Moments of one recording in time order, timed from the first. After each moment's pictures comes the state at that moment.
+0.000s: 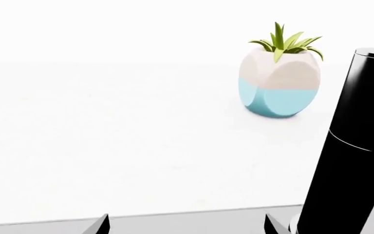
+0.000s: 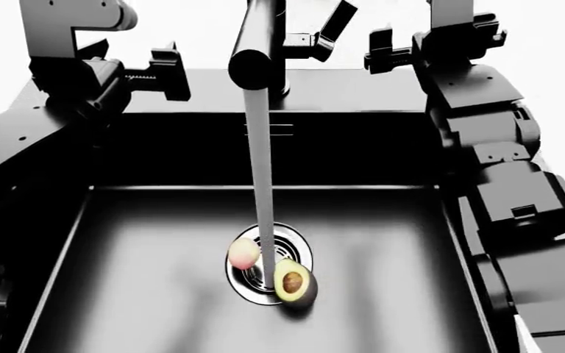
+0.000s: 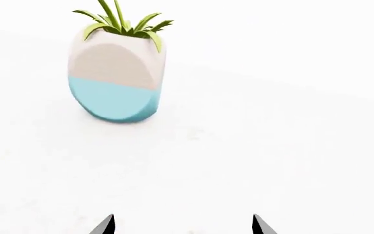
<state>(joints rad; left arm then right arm) -1.12 -0.53 0.41 -0.05 -0.89 -0.67 -0.33 1.51 0.15 -0.45 1.21 0.29 0.13 0.04</state>
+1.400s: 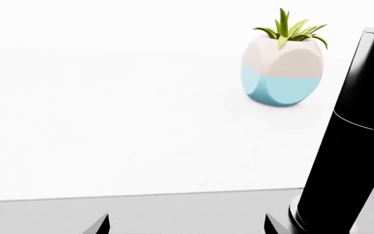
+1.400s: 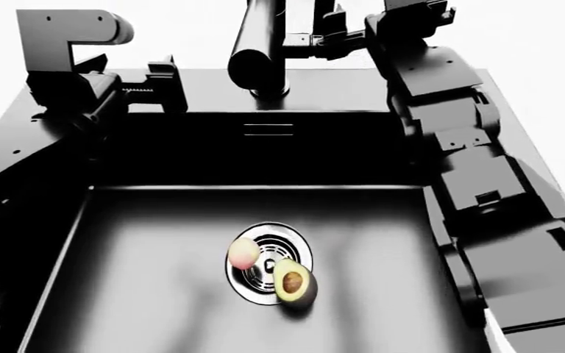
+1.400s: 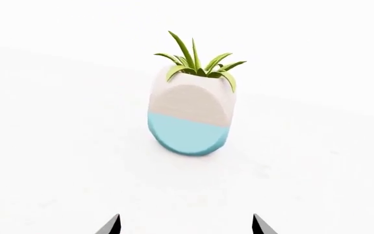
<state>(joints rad) -1.07 -0.56 0.39 0.00 -0.93 -0.69 -0.36 1.56 0.03 -0.44 1.25 0.28 0.08 -0.04</state>
